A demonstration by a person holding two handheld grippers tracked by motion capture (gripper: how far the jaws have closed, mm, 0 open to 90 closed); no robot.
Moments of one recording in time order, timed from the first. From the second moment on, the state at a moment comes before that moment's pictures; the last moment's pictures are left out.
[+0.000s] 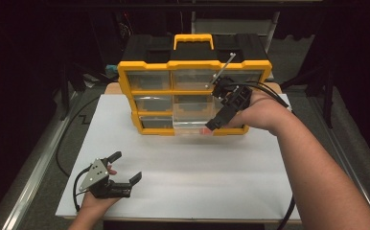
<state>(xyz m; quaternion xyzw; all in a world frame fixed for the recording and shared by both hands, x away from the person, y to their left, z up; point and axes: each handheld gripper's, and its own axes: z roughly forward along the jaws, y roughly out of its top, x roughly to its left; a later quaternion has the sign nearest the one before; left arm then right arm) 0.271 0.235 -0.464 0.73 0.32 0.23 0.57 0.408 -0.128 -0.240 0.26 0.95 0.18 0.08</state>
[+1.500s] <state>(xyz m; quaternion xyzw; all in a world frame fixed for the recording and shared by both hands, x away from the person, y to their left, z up) 0.272 0.239 -0.465 0.72 0.34 0.22 0.56 0.347 -0.228 -0.401 0.33 0.92 0.17 0.10</state>
